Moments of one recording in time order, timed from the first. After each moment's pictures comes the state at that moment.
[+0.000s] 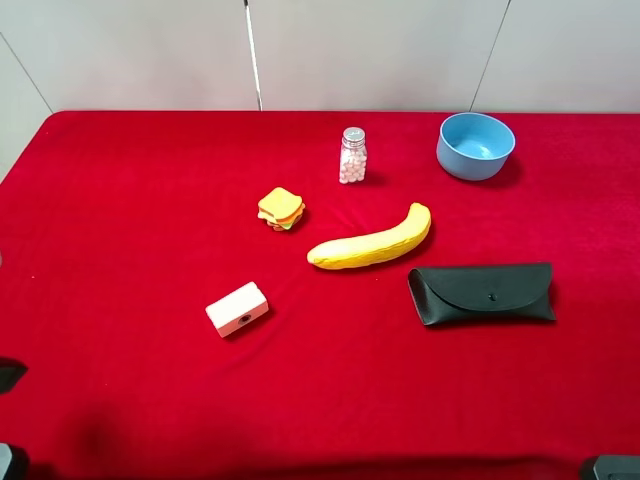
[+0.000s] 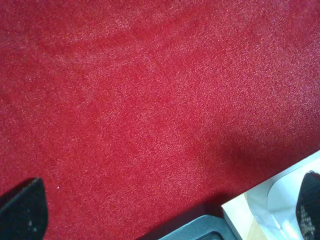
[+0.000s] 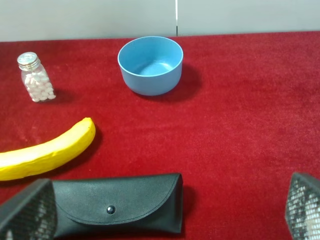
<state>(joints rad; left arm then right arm) -0.79 0.69 -0.49 0.18 1.08 -0.27 -0.01 -0.01 -0.50 0.11 1.02 0.00</state>
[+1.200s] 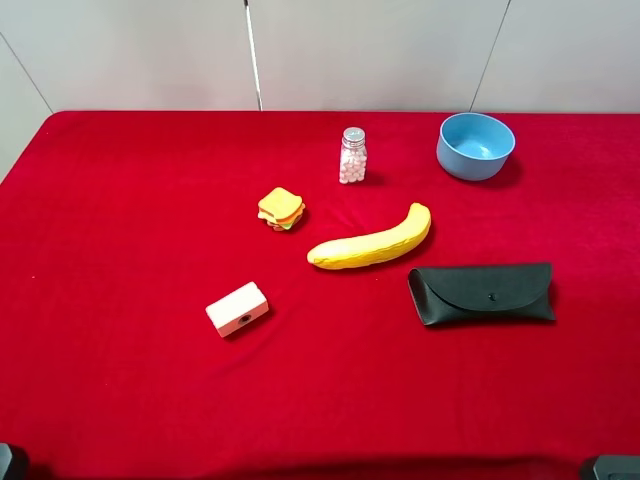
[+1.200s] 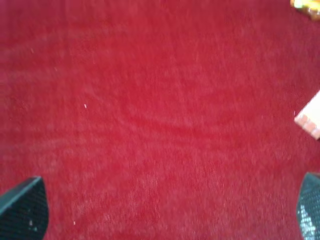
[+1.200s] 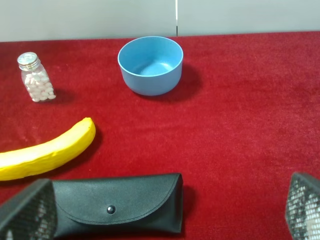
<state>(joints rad) -0.09 0.12 -0.48 -0.03 1.06 0.04 -0.01 -0.01 -0.50 0.11 1.02 0.00</state>
